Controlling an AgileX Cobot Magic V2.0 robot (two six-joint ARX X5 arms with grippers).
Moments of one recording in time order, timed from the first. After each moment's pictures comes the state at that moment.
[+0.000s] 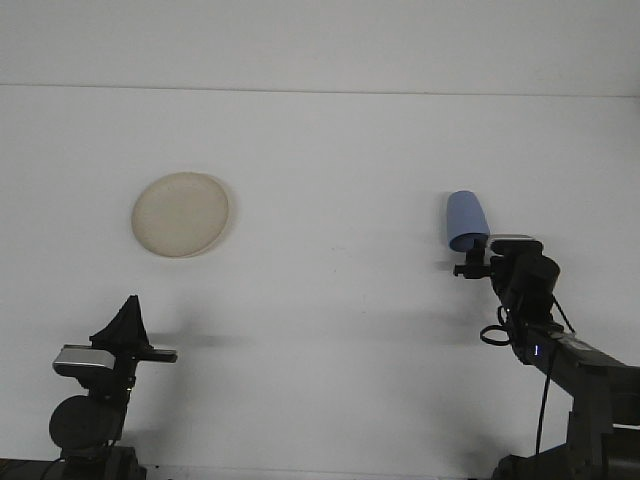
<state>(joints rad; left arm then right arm) -0.04 0.01 0.03 0.22 -0.02 -0.03 -0.10 1.59 0.60 0.58 -0.13 0.00</state>
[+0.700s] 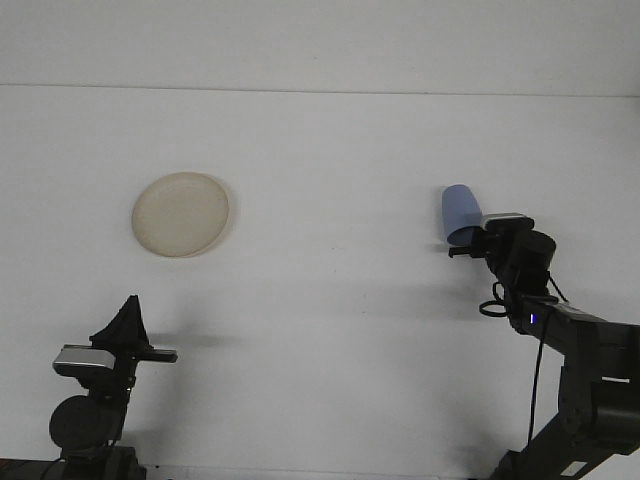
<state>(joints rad) -0.04 0.01 0.03 0.22 -0.02 -0.03 -0.11 1.76 0.76 0.61 -0.25 -0.02</state>
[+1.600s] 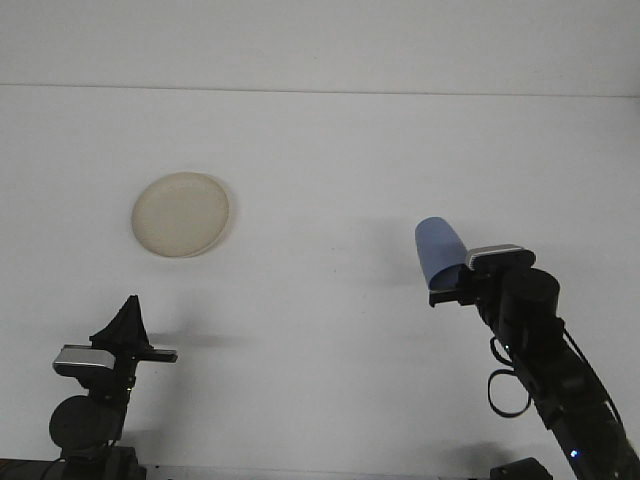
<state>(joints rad) -0.04 0.01 0.03 0.22 -0.02 -0.03 0.28 0.91 0.81 -0.38 0.03 0.12</state>
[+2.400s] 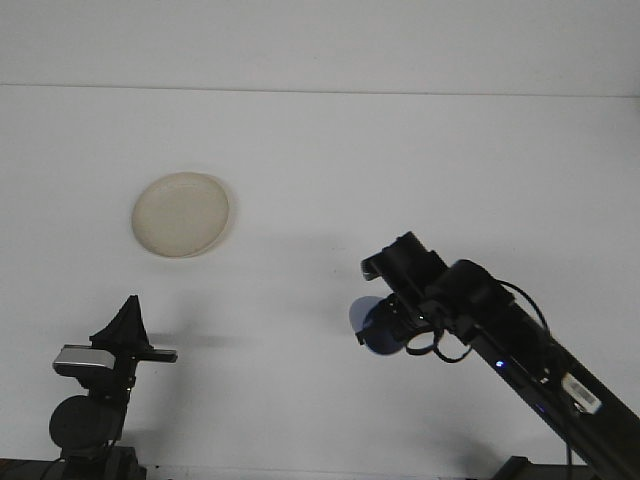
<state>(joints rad) -0.04 0.01 0.03 0.22 -0.02 -0.03 0.73 1.45 1.48 -1.31 0.08 0.29</state>
